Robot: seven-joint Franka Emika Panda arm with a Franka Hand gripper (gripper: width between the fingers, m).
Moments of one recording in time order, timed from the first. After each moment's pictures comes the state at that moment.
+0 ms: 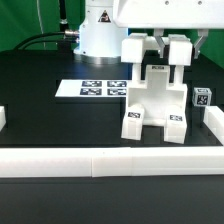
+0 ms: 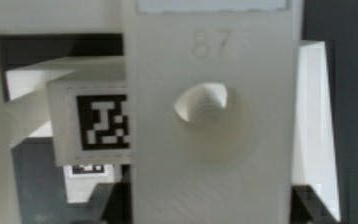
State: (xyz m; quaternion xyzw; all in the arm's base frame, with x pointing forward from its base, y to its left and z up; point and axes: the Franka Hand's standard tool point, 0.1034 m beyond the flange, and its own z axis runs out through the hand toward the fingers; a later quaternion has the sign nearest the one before) arm 0.539 0.080 0.119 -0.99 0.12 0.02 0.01
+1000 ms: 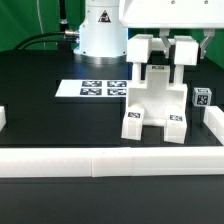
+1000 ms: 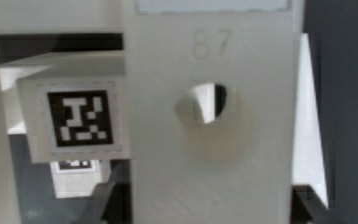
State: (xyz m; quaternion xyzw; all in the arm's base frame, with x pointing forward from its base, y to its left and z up) arm 0.542 0.083 0.119 -0.99 0.12 0.00 0.02
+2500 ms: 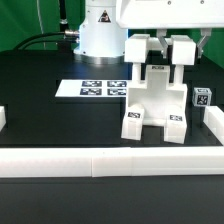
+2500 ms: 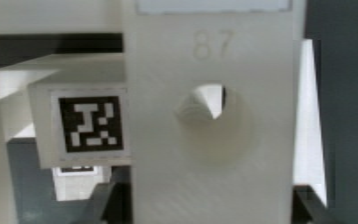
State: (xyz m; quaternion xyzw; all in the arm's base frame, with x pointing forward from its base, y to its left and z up) arm 0.541 0.082 0.119 -0.99 0.11 0.00 0.02
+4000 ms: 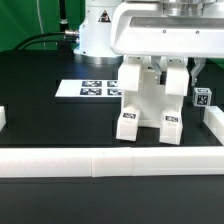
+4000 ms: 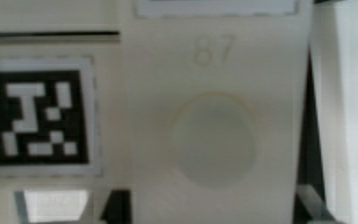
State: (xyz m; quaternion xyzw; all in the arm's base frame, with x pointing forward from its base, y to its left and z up) arm 0.558 0.070 0.079 -0.99 0.11 0.00 0.00
